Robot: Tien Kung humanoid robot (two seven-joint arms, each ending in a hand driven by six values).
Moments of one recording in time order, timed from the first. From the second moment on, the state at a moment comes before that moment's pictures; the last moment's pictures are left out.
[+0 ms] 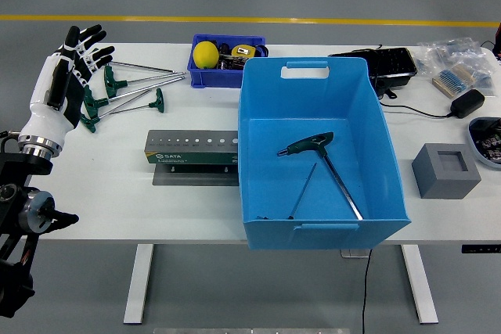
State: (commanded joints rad) left arm -0.16 0.14 -1.49 -1.43 1.06 0.03 -0.11; right arm 0.16 -0.22 0.12 0.25 0.25 -0.27 -0.06
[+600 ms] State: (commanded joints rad) left arm -0.18 0.14 -1.49 -1.41 1.06 0.02 -0.11; right arm 0.17 -0.23 0.11 0.25 0.26 -0.27 -0.06
